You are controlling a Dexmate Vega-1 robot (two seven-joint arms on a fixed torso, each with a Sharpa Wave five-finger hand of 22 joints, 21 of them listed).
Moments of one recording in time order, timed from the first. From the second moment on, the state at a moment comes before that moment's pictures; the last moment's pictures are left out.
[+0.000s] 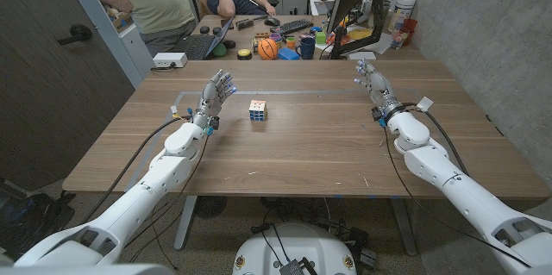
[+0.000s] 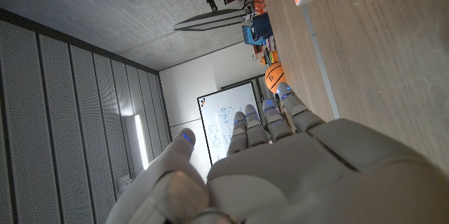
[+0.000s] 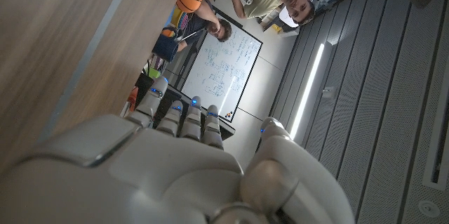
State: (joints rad) left arm 0.86 0.52 0.36 -1.31 -0.65 -0.30 -0.01; left_hand 0.09 0.08 0.43 0.08 0.20 0.09 0.04 0.19 0.18 0.13 0.01 0.18 0.18 0.09 0.03 0.20 0.17 0.08 0.05 0.51 0.18; right arm -0.84 -0.58 -0.38 -1.37 0.48 0.35 -0.07; right_hand 0.19 0.02 0.33 0.09 0.17 0.11 -0.03 0.19 0.19 0.15 0.04 0.19 0.19 0.01 0.04 0.19 0.17 -0.07 0.10 0.75 0.17
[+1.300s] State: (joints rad) left arm 0.86 0.51 0.36 -1.32 -0.64 -0.31 -0.01; left_hand 0.09 0.08 0.43 0.08 0.20 0.09 0.04 0.19 0.18 0.13 0.01 0.18 0.18 0.09 0.03 0.20 0.17 0.08 0.05 0.50 0.19; right arm -1.00 -0.75 -0.29 -1.67 -0.06 0.15 -0.50; right_hand 0.16 -0.03 0.29 0.09 0.19 0.15 -0.06 0.19 0.19 0.15 0.04 0.20 0.19 0.02 0.04 0.19 0.17 -0.07 0.13 0.72 0.17
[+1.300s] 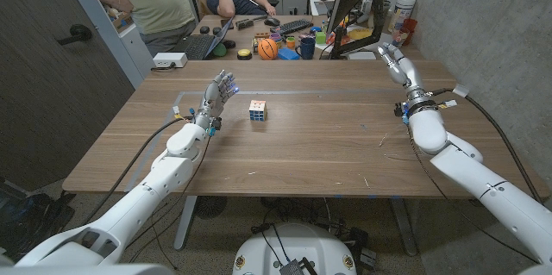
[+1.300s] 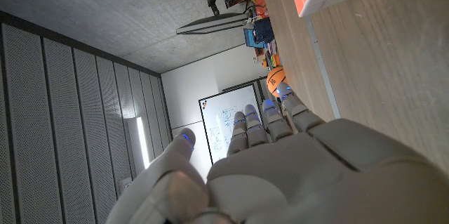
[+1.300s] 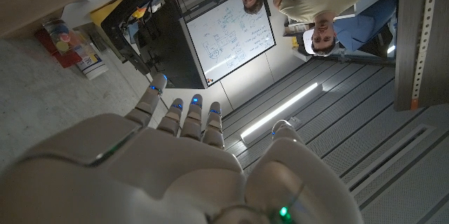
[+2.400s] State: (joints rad) left arm 0.85 0.50 0.37 -1.29 -0.64 -0.31 -0.03; left_hand 0.09 0.08 0.43 0.08 0.20 0.09 0.04 0.19 0.18 0.13 0.01 0.18 0.18 0.09 0.03 0.20 0.17 0.09 0.06 0.49 0.19; right arm -1.16 -0.89 -0.25 -1.88 -0.39 -0.25 -0.64; right_hand 0.17 -0.04 0.27 0.08 0.19 0.15 -0.10 0.19 0.19 0.15 0.02 0.20 0.19 0.03 0.04 0.19 0.17 -0.04 0.17 0.70 0.17
